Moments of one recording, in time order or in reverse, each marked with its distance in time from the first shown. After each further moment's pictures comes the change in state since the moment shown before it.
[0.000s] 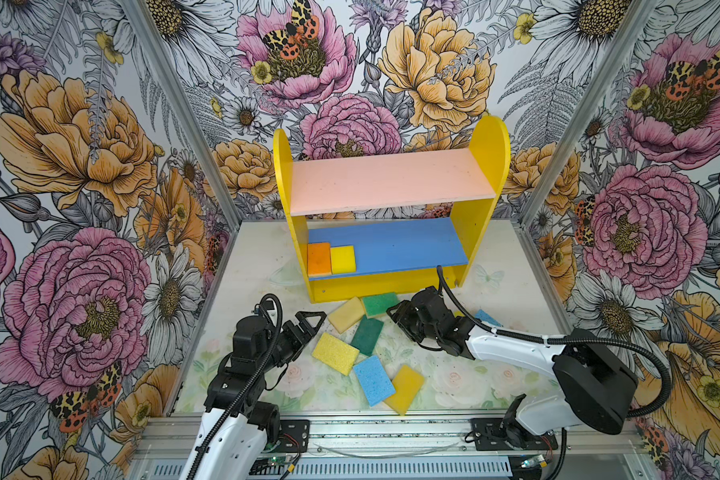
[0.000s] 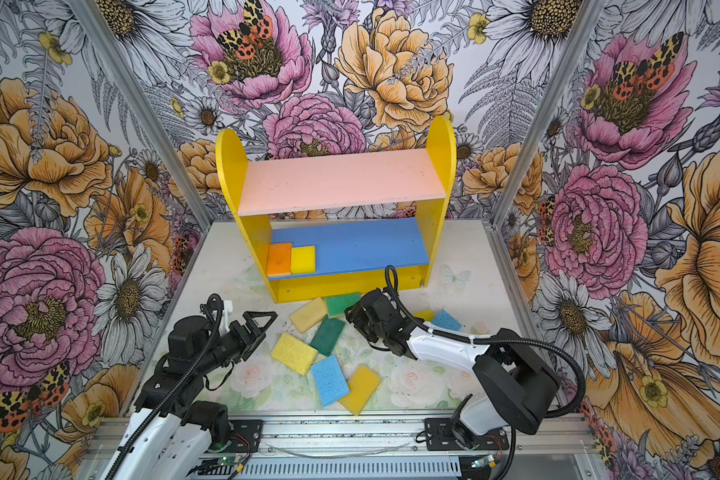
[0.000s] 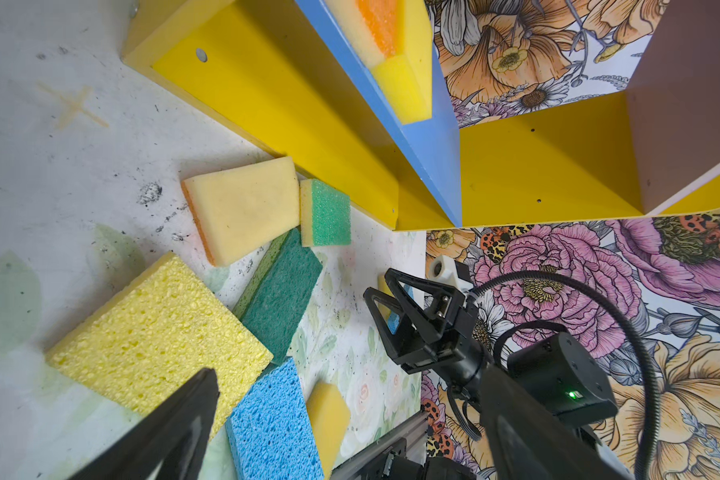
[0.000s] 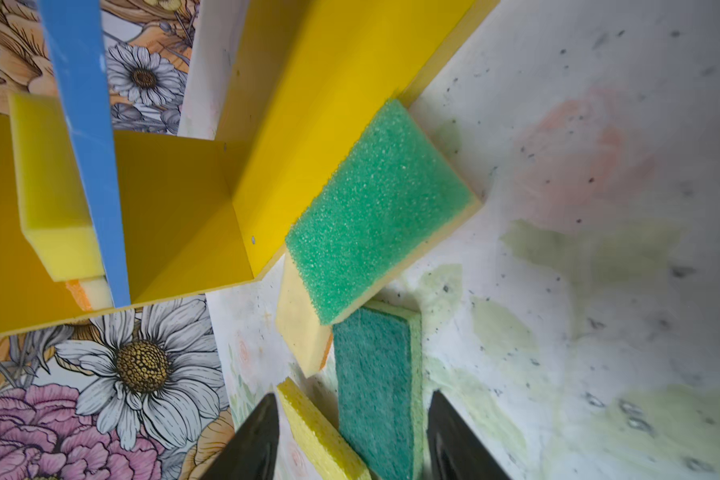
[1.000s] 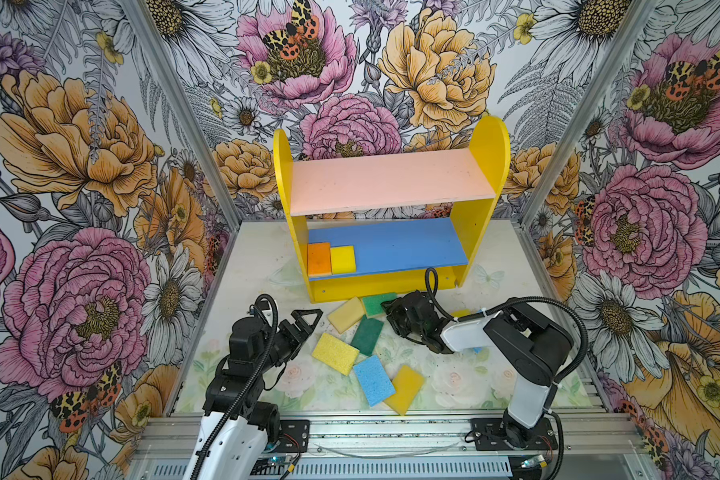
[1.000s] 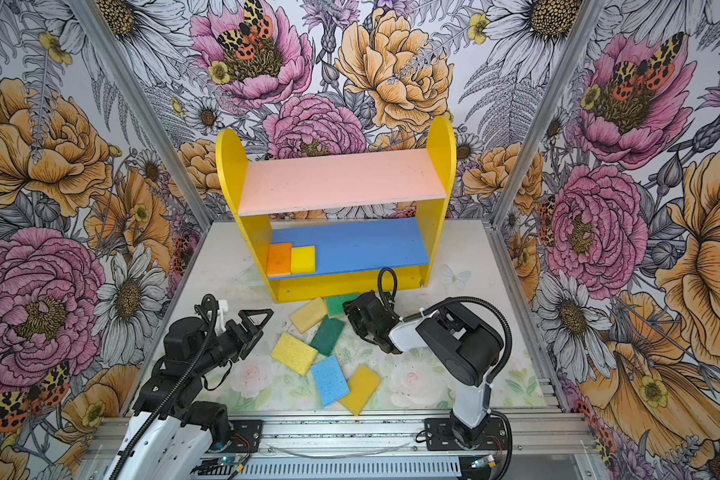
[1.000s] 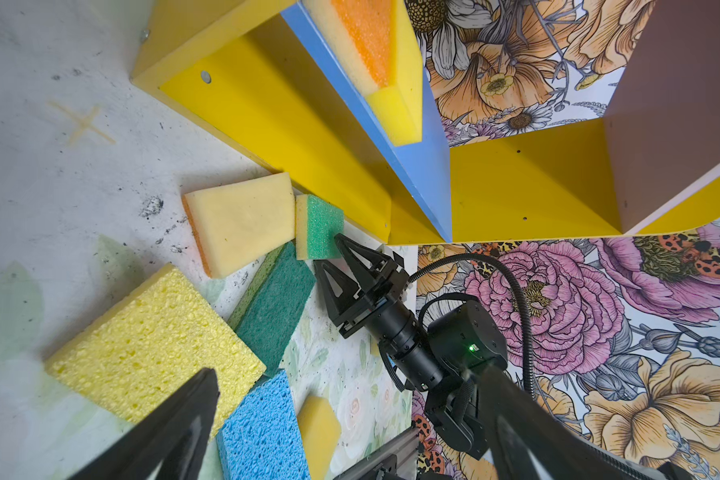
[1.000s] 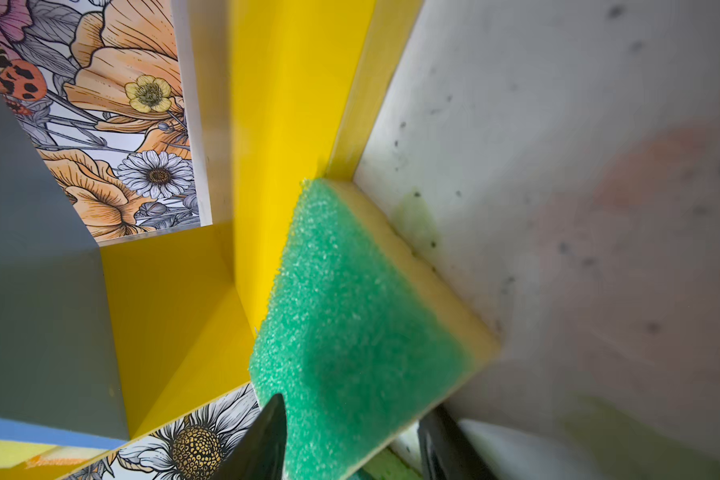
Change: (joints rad) left arm 0.039 -0.025 -0.002 0.006 0.003 -0.025; right arm -0.049 0.349 0.023 0.403 0.014 0.188
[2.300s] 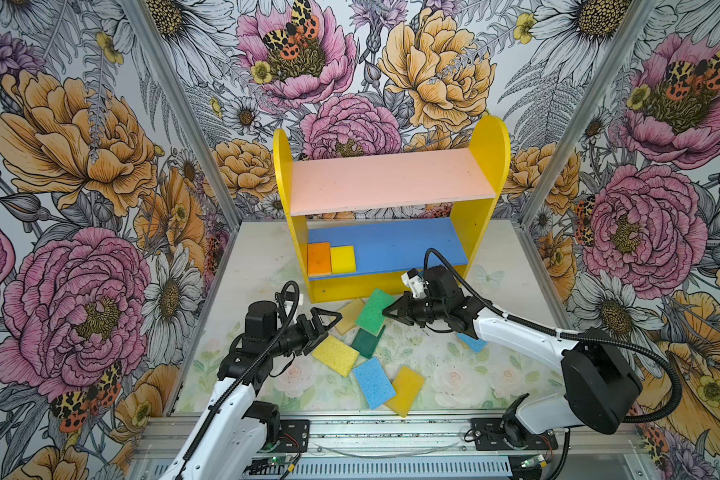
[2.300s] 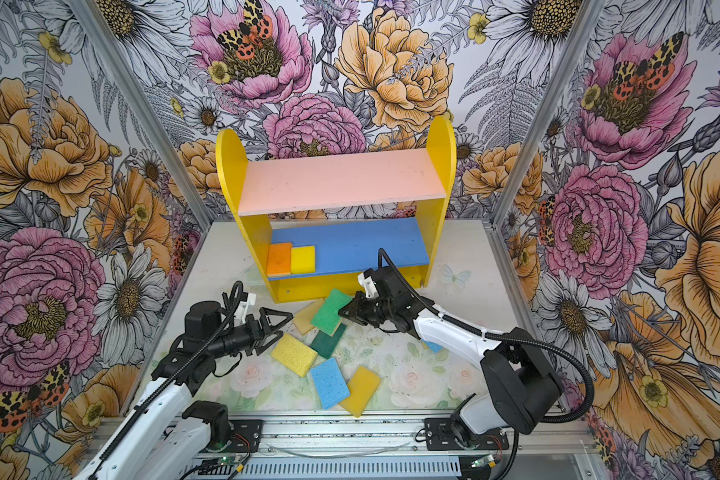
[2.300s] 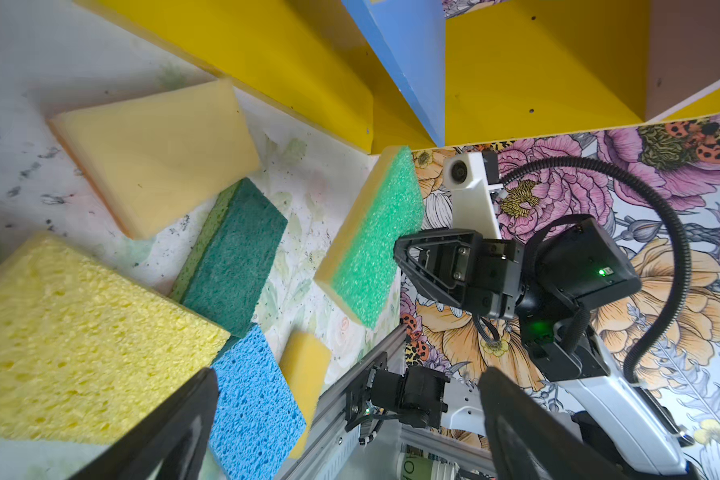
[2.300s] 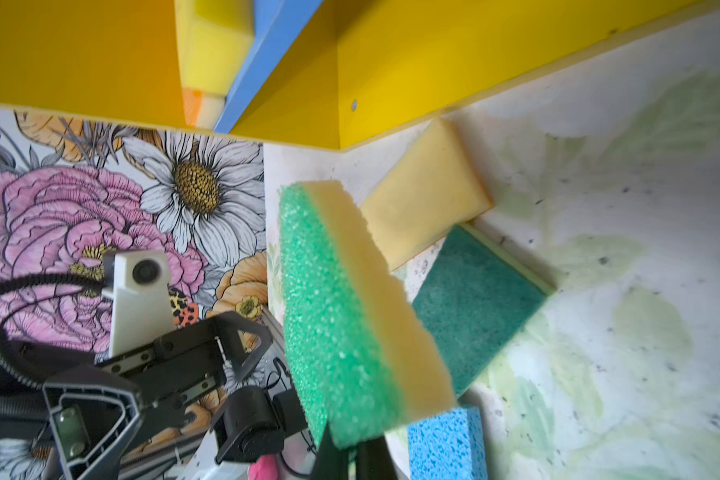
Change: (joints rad) left arm -0.054 0.288 0.010 0.193 0.303 0.090; right arm -0.072 -0.395 0.155 -0.629 -0.621 -0.670
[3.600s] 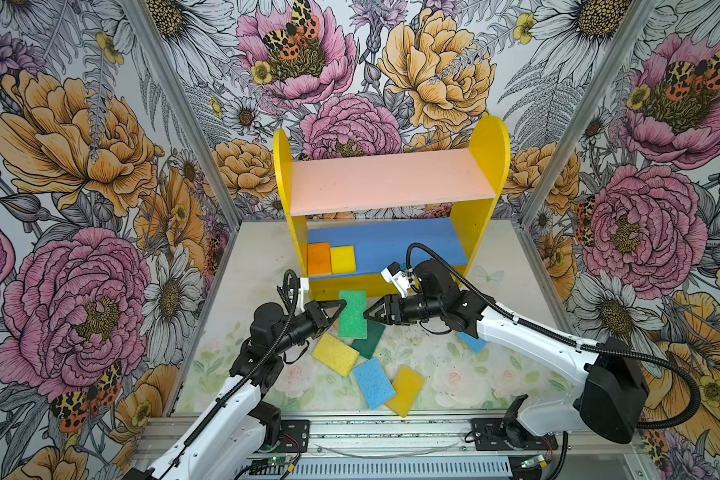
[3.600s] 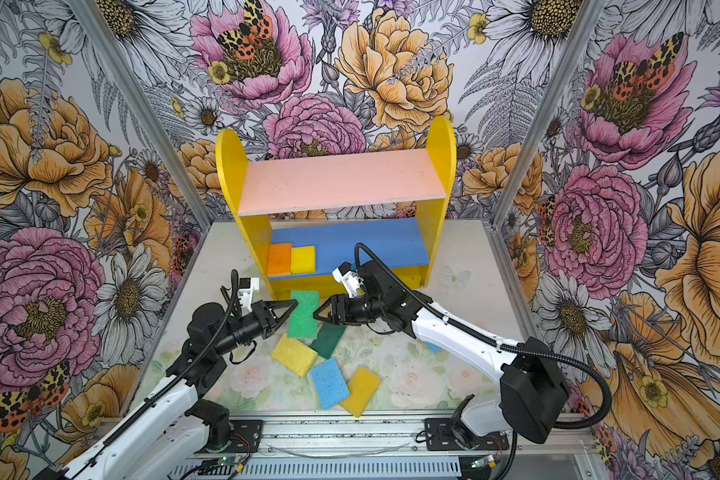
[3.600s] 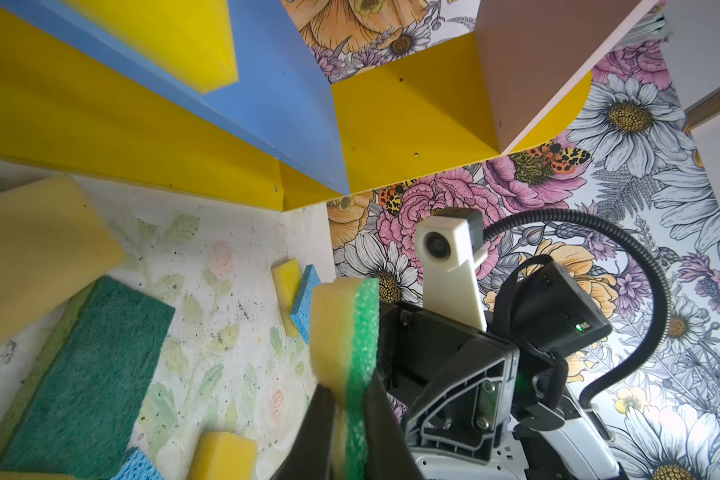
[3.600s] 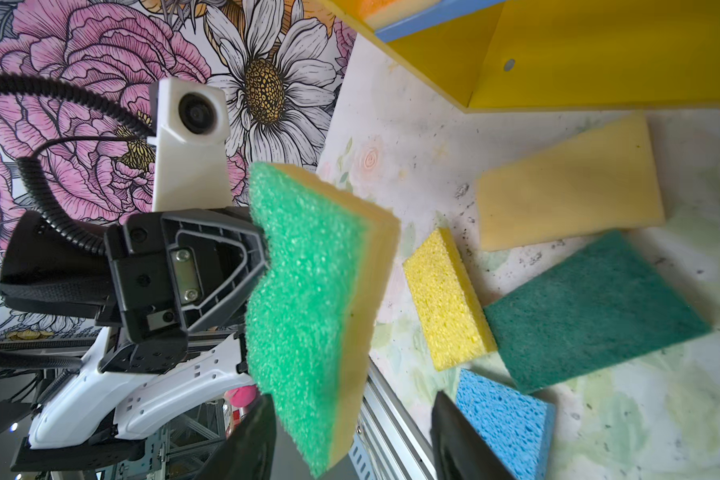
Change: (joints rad) left arm -0.153 0.003 -0.079 0.501 -0.222 -0.237; right arm 0.117 -0.047 0.142 -0.119 -0.005 -0.167
